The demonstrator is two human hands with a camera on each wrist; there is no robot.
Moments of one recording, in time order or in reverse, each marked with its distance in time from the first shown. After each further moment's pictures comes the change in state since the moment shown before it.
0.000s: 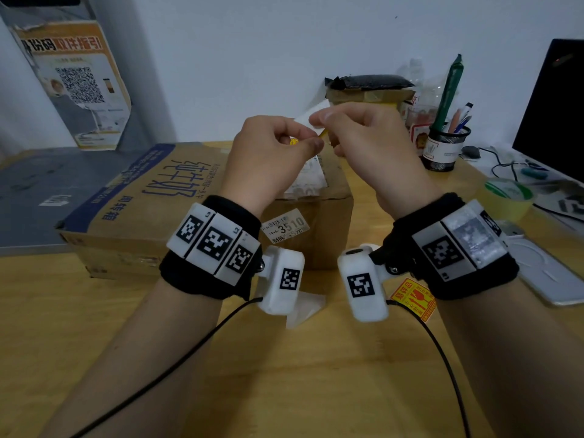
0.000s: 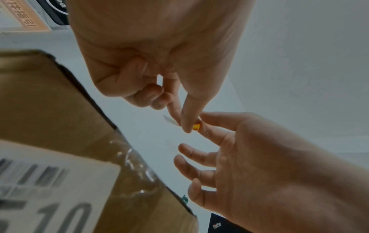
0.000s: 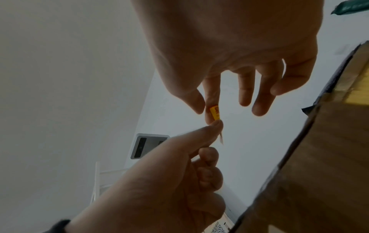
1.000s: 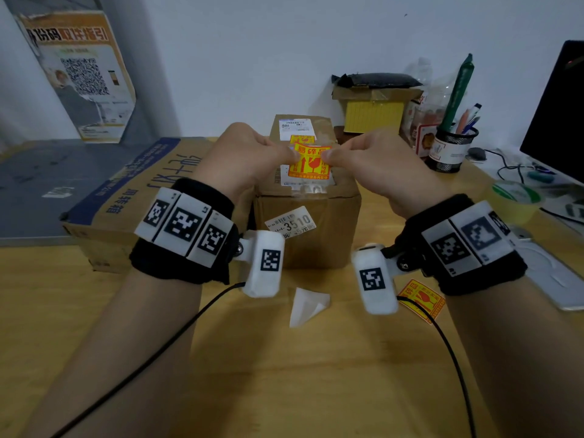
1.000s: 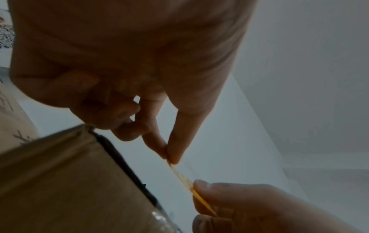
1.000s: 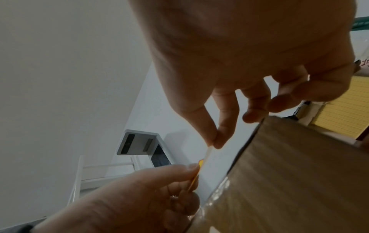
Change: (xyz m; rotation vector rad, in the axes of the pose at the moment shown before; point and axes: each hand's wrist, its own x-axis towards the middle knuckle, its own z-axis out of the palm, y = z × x) left_hand 0.000 0.001 -0.031 0.087 -0.127 -0.324; right_hand 0.005 0.022 -0.007 -0.248 -0.165 0.144
